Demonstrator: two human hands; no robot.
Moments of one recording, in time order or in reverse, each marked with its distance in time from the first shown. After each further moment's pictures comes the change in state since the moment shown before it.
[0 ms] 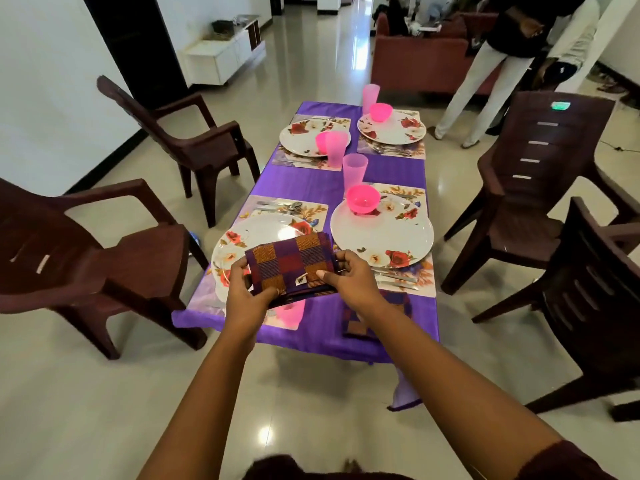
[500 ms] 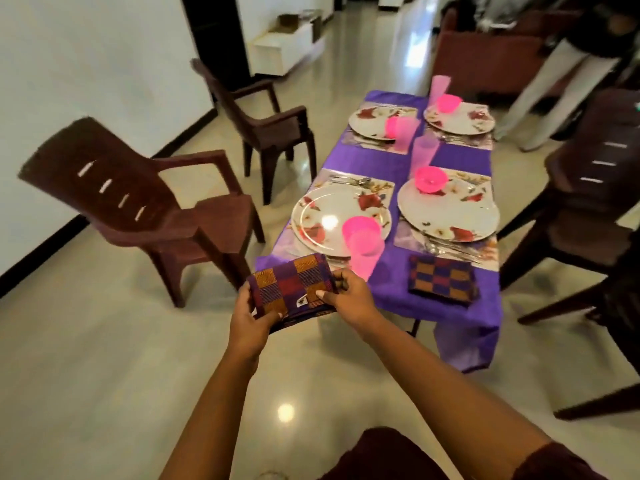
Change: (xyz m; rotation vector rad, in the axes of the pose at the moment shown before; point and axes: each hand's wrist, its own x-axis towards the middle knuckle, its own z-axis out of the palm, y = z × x) left_hand -0.132 -0.062 -0.173 -0.084 0.150 -0.113; right_hand -0.134 0.035 0.160 0.009 -0.183 0.040
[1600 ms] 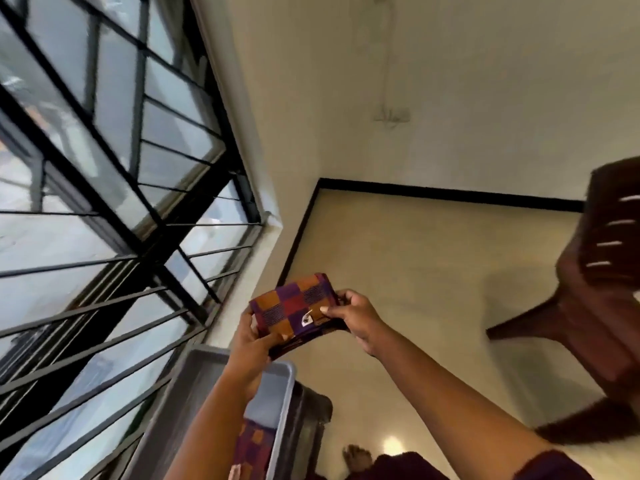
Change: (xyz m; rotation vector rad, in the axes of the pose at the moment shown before) left_hand -0.242 -0.094 -0.397 -0.626 1.331 -0.055; right_hand -0.190 0.009 0.560 -0.388 -1.534 0.246
